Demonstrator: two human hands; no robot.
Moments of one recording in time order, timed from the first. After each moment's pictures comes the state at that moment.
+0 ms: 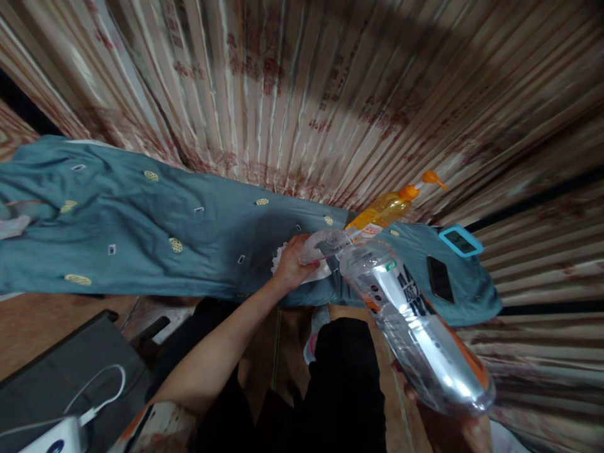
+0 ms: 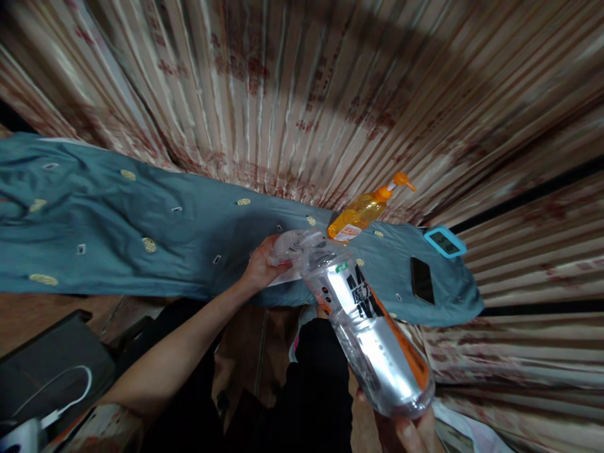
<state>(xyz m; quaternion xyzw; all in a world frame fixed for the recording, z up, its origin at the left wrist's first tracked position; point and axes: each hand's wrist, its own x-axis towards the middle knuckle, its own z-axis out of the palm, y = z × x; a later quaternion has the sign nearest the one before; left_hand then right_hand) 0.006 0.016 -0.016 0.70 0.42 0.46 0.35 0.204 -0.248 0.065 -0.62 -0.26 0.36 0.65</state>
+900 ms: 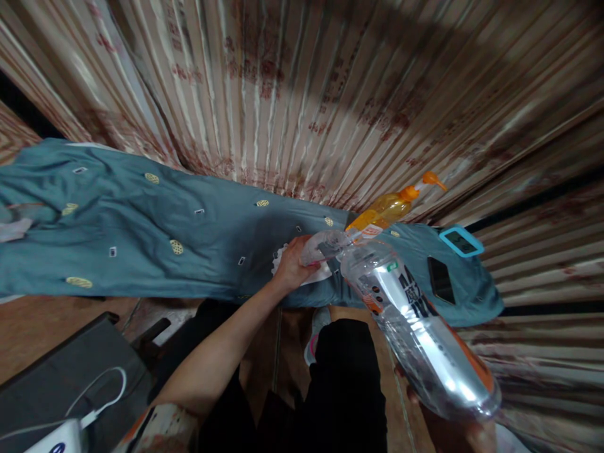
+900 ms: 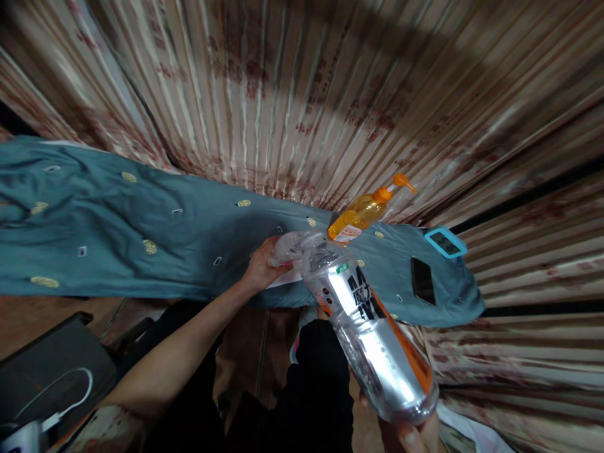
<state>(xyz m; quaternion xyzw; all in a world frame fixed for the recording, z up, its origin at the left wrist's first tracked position) 0.005 0.017 -0.014 0.71 0.41 0.45 0.34 0.193 -0.245 0.072 -0.63 -0.22 0.35 0.66</state>
